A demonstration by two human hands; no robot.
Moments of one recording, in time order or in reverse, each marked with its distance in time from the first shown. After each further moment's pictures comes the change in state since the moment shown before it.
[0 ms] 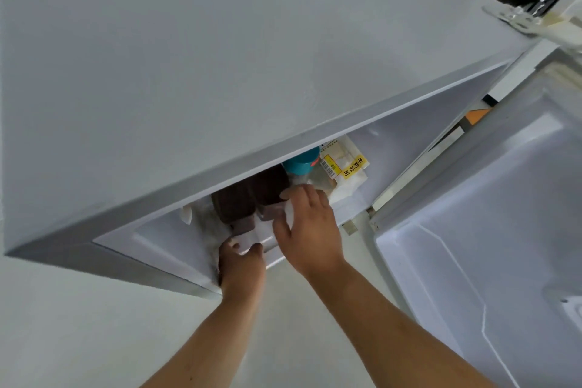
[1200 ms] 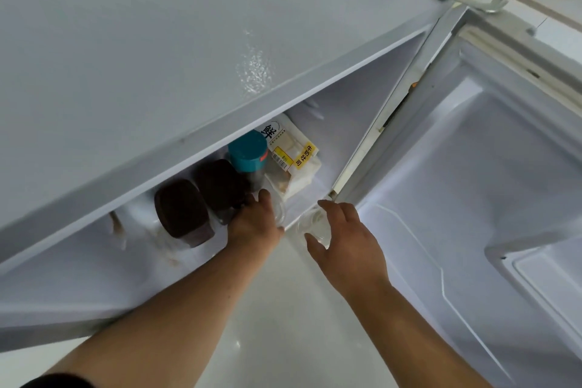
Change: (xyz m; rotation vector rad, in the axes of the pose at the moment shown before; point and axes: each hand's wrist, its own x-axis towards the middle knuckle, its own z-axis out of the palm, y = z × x) left_hand 0.030 0.059 0.082 1.313 -0.263 0.688; right_hand -0.052 0.063 -0.068 -0.197 -0.119 0.372
